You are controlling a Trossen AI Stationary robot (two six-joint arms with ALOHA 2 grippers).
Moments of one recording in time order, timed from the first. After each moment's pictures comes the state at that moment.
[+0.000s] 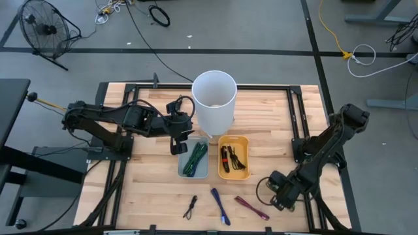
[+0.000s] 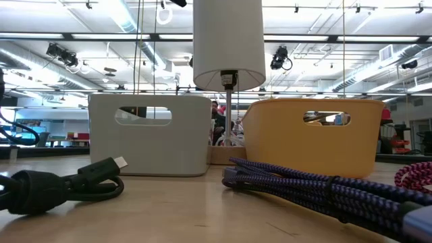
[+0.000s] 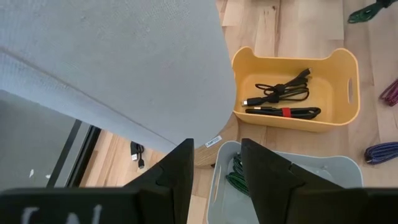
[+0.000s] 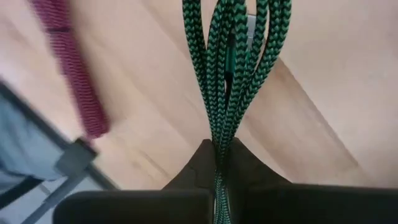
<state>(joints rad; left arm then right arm) -0.19 1.43 1.55 -0.94 -0.47 -0.14 0.88 1.39 0.78 -0.69 -0.08 1.59</state>
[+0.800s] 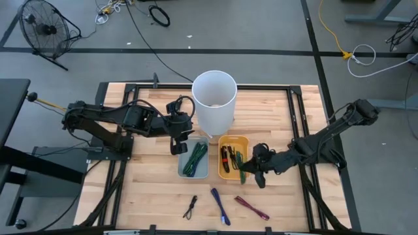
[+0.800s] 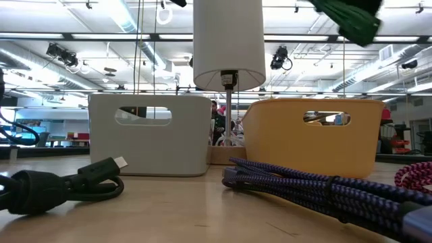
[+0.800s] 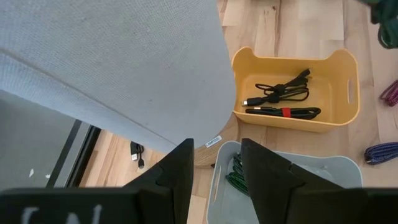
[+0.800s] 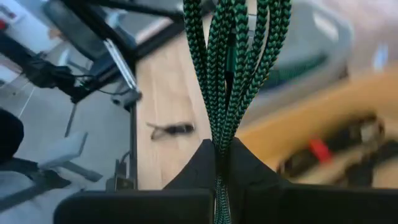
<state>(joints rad) -0.19 1.43 1.55 -0.94 -0.47 -0.14 0.52 1.17 0.79 -0.12 0.36 0.76</state>
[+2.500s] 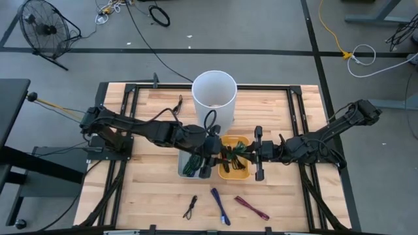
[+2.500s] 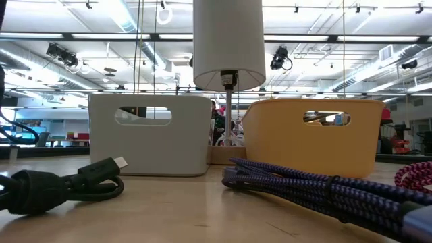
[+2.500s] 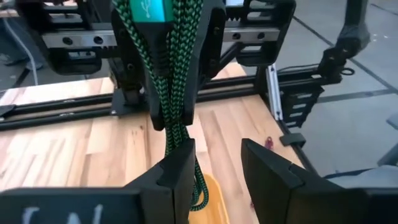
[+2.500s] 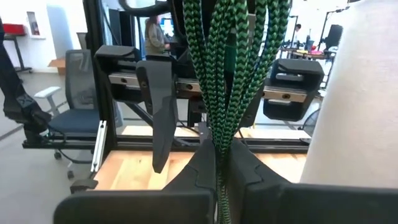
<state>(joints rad) -0.21 1.67 1.55 -0.24 -0.04 0.00 0.49 1.15 0.79 0.36 0.50 -0.04</state>
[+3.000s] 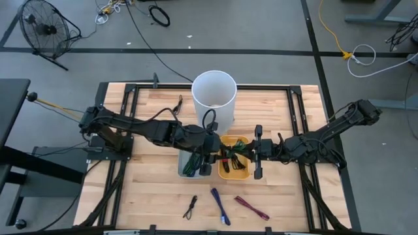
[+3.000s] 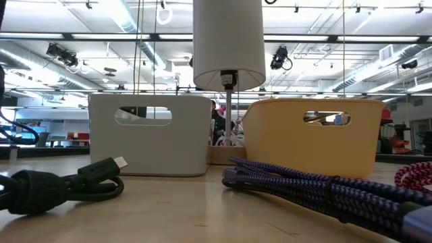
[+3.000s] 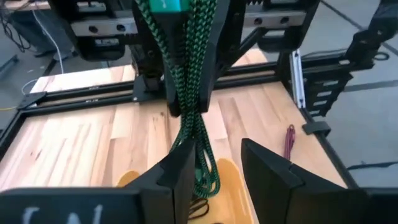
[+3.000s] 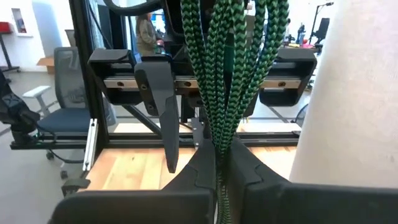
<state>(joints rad) -0.20 1.66 1.55 -0.30 -0.12 0.02 0.48 1.15 0.79 0.33 0.52 -0.02</state>
